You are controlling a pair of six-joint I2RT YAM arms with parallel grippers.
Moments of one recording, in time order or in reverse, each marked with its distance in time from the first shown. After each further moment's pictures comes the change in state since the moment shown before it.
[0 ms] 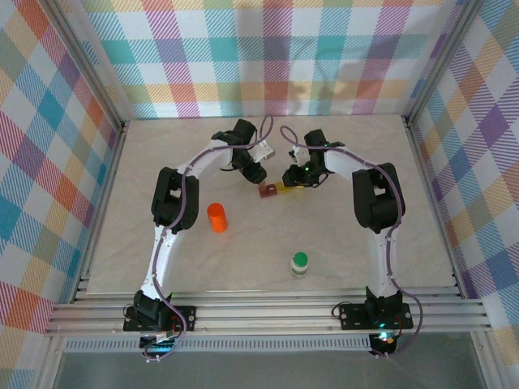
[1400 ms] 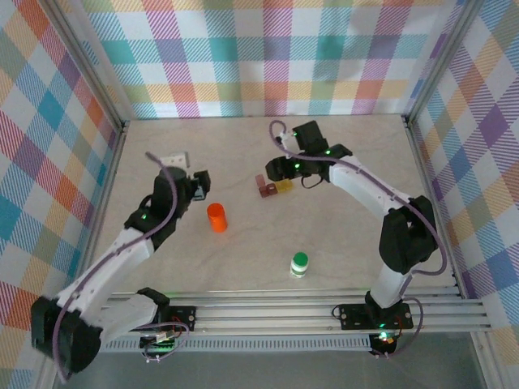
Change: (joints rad) left arm -0.003 -1.383 -1.231 0.585 -0.581 -0.821; right arm 0.222 -0.464 -0.161 0.099 0.231 0.052
